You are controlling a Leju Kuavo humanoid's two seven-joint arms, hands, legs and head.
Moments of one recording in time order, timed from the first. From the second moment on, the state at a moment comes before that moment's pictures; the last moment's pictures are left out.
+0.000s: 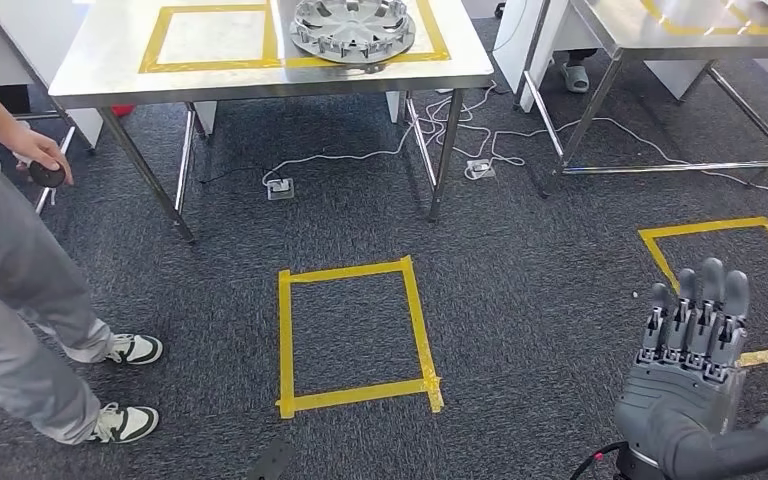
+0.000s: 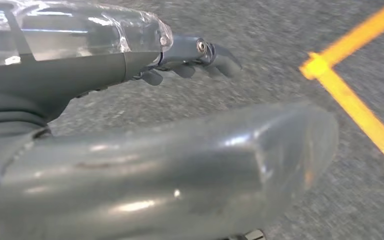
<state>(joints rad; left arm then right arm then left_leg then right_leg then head) -0.13 -0.03 -0.86 -0.25 0.35 0.55 -0.20 0.09 -0.28 0.47 -2.19 -0.43 -0.60 -0.51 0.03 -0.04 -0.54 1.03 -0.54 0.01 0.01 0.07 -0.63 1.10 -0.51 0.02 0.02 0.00</state>
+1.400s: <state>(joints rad) -0.13 0.00 -0.88 -0.24 0.40 0.54 -0.21 0.04 -0.26 0.37 -2.35 -0.27 -0.60 -0.54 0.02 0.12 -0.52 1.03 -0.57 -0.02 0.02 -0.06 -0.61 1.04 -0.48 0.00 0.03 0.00</state>
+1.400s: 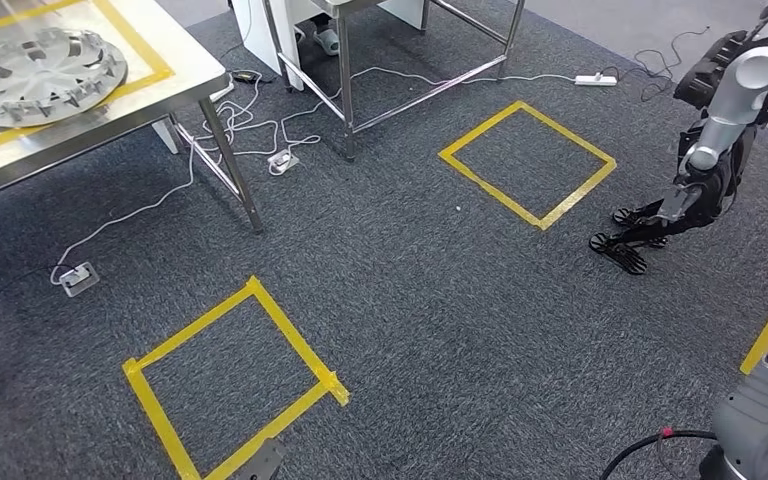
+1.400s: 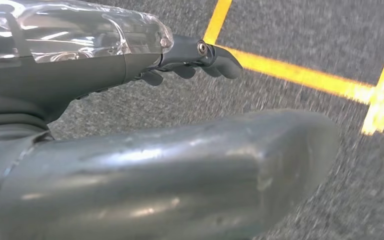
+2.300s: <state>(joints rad) -0.13 0.00 -0.88 -0.24 0.38 0.52 -0.21 0.08 -0.25 0.35 -2.31 -0.31 -0.56 -0.59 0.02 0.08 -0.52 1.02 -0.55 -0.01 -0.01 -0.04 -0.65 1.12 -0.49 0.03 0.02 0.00</state>
